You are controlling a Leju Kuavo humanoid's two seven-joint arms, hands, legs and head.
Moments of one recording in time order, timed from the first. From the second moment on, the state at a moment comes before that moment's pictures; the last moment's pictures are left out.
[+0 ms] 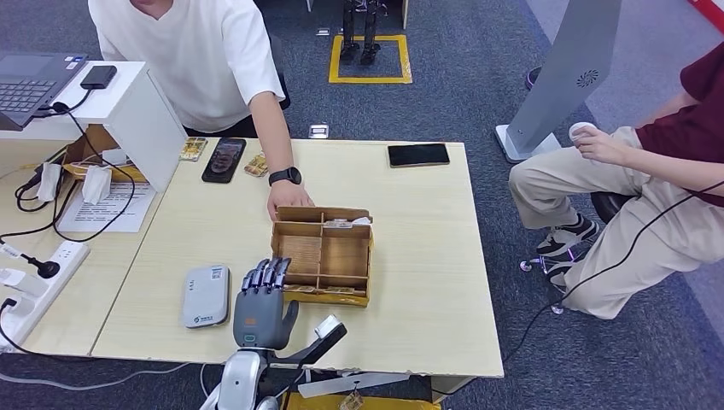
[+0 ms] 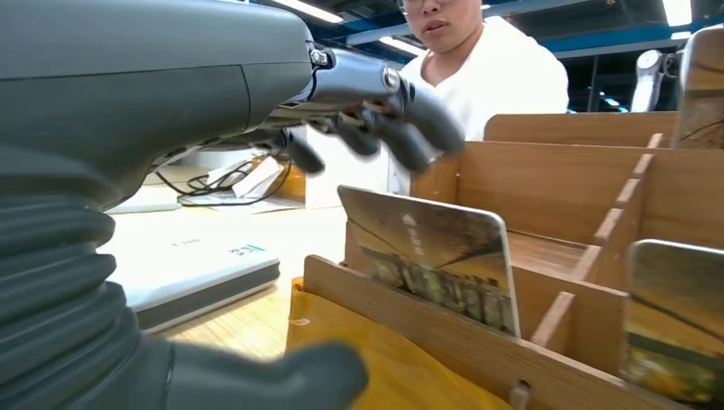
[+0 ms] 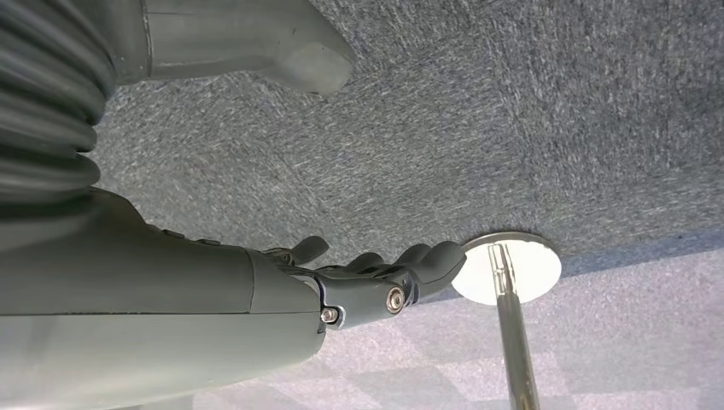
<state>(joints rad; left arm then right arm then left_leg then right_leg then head) -0.11 -0.17 -0.40 -1.04 -1.55 0.69 0.22 -0.17 0.34 -1.56 -0.55 1.20 -0.69 -0.60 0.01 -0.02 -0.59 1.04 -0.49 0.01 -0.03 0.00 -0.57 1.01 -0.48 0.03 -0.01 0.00</state>
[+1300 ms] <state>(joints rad) -0.08 -0.17 -0.40 -1.11 -1.53 0.70 0.04 -0.17 0.34 -1.56 -0.55 1.21 -0.69 -0.61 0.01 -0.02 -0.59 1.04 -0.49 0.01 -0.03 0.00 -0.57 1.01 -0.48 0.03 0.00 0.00</state>
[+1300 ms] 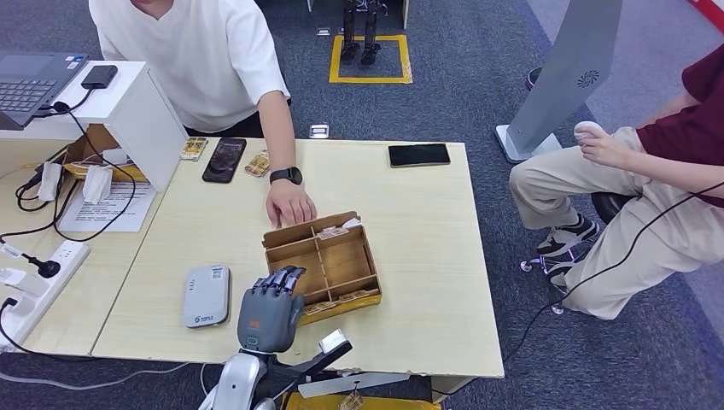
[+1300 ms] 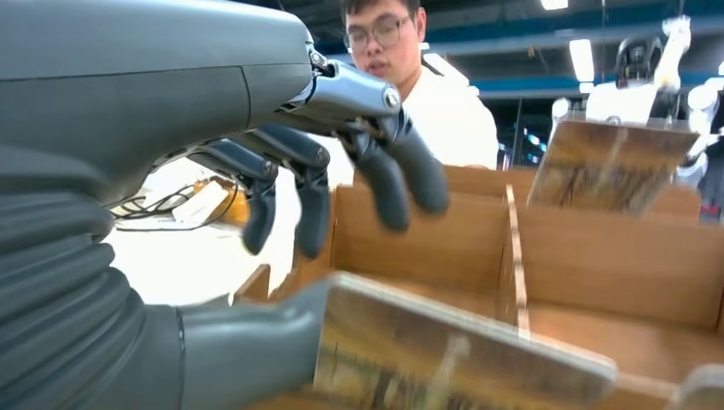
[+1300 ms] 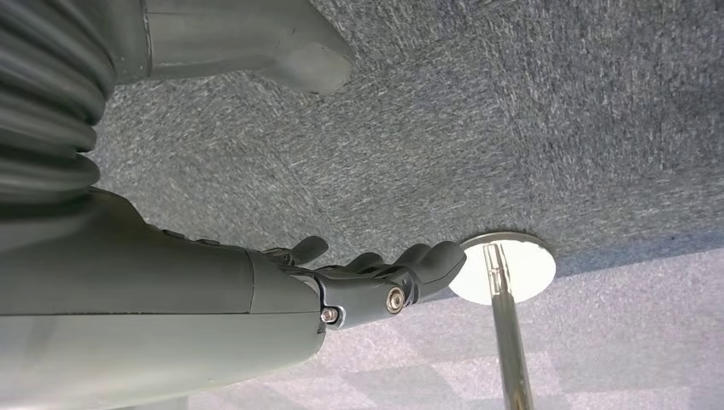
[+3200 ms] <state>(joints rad) 0.00 -0.27 -0.15 -1.28 -1.48 0.70 -0.19 -0.17 0.34 -1.56 -0.56 1.21 -0.69 -0.61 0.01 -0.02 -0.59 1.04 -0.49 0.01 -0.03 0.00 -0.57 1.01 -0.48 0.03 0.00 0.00</state>
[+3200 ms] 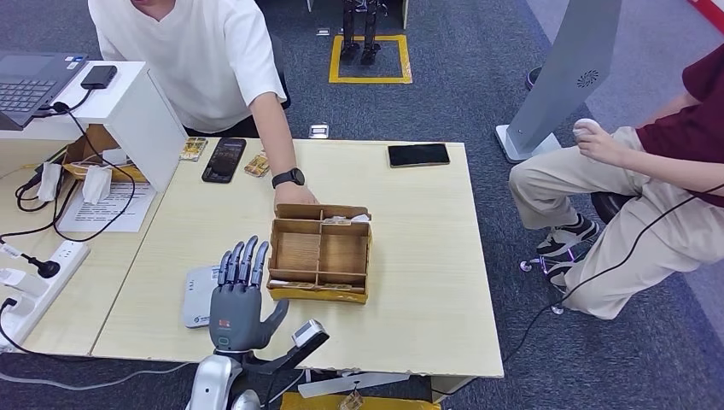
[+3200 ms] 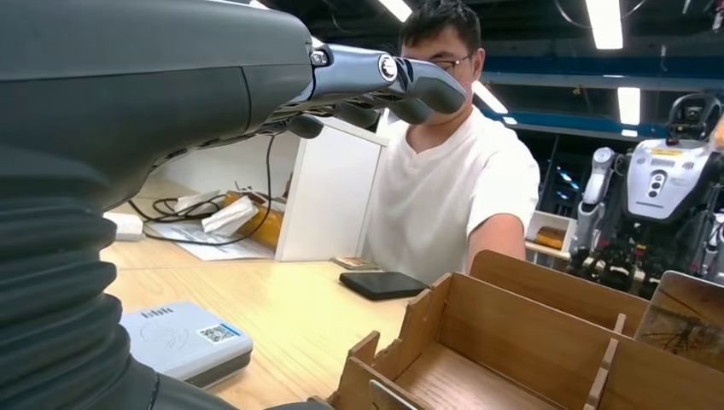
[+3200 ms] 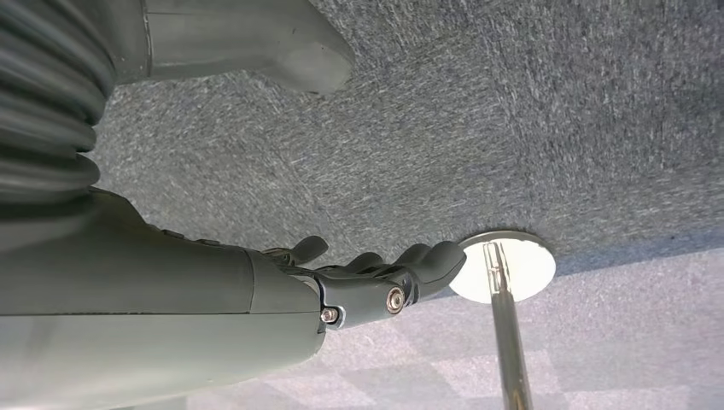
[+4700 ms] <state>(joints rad) -0.14 -0.18 -0.44 -0.98 -1.55 0.70 0.17 -0.17 0.34 -1.56 -0.55 1.23 -0.69 -0.61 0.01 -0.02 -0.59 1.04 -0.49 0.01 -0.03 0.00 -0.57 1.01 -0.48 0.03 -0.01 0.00</state>
